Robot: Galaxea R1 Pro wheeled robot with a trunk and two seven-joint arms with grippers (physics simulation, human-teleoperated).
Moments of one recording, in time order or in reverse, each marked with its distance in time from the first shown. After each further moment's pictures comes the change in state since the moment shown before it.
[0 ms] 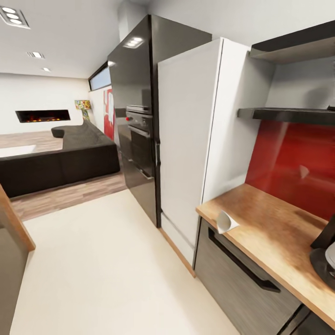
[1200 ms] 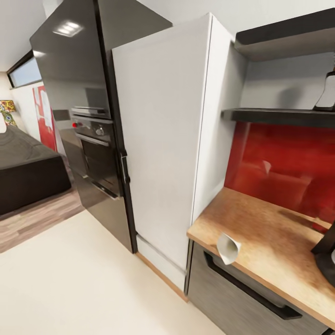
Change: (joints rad) left arm 0.000 0.000 0.000 0.000 0.000 0.000 0.000; right arm 0.000 0.000 0.000 0.000 0.000 0.000 0.000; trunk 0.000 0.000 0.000
